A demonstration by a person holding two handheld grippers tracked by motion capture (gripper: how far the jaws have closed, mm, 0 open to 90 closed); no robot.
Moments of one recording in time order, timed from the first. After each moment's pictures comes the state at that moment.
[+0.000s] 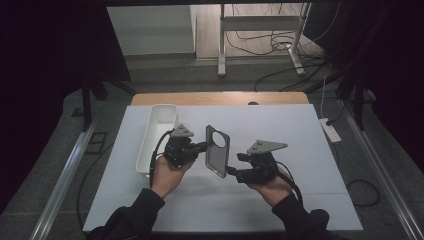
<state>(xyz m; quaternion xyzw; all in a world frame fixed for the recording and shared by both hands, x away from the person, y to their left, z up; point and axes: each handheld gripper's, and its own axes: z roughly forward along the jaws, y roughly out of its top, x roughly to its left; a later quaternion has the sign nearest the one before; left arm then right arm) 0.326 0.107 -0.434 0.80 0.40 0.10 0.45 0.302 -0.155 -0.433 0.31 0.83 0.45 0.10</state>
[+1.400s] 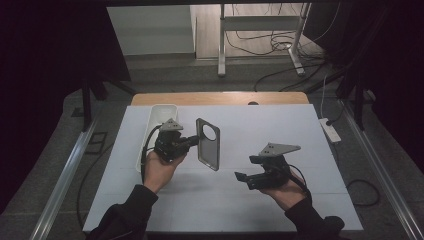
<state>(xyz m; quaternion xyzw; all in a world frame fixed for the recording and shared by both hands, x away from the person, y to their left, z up) 0.332 0.132 -0.423 0.78 0.41 0.11 0.45 0.292 -0.183 -0.426 0.31 0.84 0.44 0.09</state>
